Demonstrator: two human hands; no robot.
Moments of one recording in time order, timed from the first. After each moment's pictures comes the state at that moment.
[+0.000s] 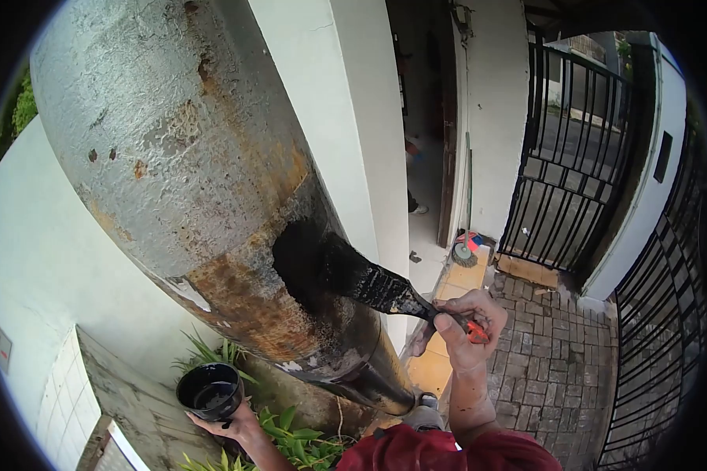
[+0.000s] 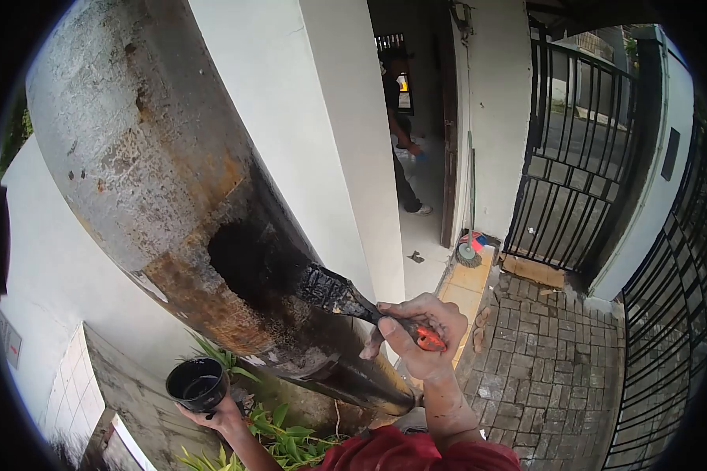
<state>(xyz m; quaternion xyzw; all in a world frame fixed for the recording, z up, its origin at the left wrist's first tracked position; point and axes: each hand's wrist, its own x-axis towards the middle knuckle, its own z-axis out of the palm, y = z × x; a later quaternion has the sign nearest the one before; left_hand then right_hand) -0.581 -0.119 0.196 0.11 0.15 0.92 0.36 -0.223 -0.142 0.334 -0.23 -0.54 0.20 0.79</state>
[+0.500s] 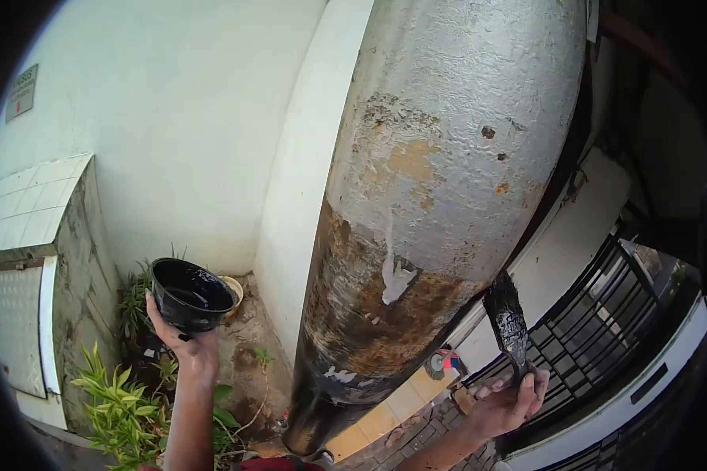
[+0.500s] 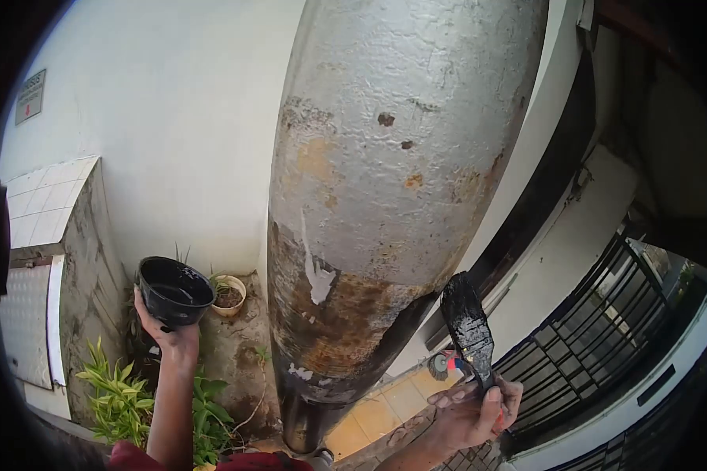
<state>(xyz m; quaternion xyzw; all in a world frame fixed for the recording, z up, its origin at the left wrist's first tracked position) -0.602 -0.105 0.268 0.08 0.11 0.94 0.32 -0.233 -0.116 0.367 -0.15 -0.44 0.19 0.86</state>
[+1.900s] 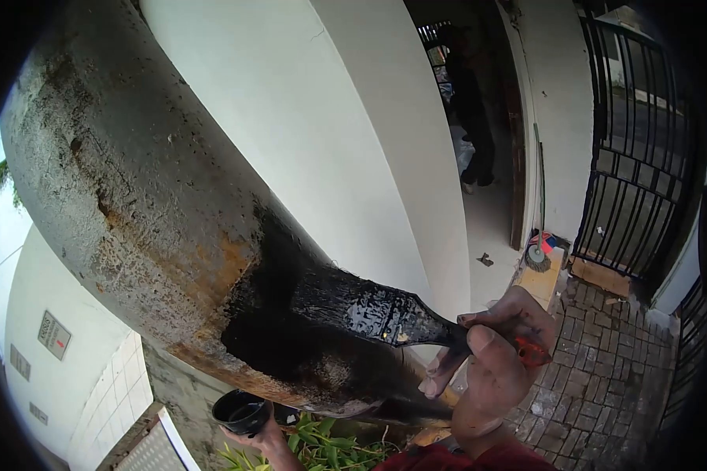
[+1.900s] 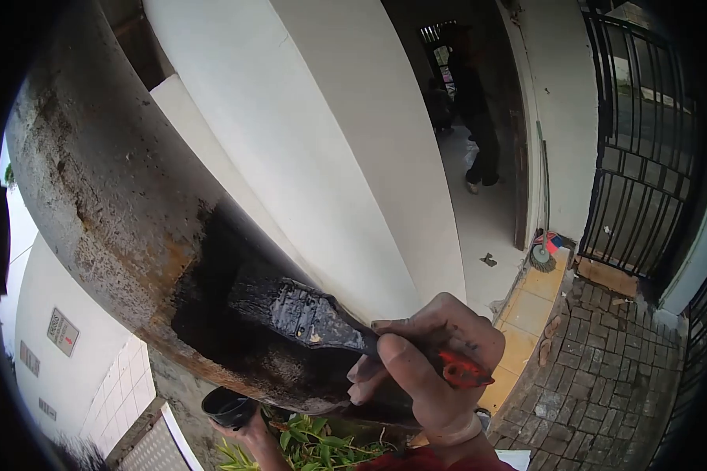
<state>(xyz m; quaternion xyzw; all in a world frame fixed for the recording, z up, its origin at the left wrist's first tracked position) -0.607 -0.119 0.149 0.15 0.22 0.92 0.28 -0.177 -0.101 0.383 -0.08 -0.40 0.48 0.78</state>
